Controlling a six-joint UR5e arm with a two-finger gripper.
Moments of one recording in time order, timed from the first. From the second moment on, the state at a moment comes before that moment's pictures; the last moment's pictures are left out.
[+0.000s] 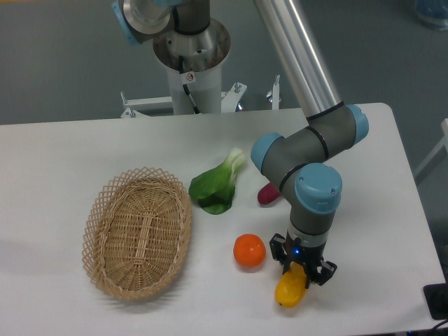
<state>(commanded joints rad) 2.52 -2.25 -1.47 -0.76 1.44 1.14</state>
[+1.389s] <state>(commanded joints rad) 2.52 -2.19 -1.45 -0.78 1.44 1.15</state>
